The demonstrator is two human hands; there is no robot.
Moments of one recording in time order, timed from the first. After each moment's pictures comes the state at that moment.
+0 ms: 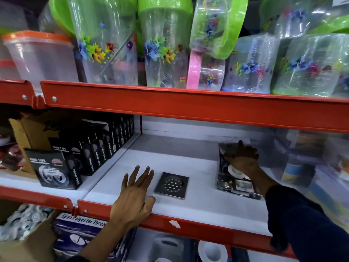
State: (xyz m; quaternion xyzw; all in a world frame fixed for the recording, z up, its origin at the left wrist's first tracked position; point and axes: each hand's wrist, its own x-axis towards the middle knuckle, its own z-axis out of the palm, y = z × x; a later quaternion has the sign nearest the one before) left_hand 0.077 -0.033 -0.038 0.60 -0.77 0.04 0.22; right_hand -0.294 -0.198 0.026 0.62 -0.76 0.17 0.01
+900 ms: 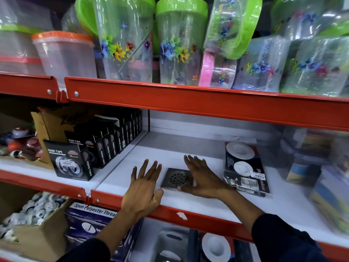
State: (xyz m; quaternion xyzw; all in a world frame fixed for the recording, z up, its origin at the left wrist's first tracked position) left_hand 0.078 -0.030 -0.036 0.62 -0.76 0.06 0.18; right_hand -0.163 -0.102 -0.001 0.89 -0.44 0.11 -0.07
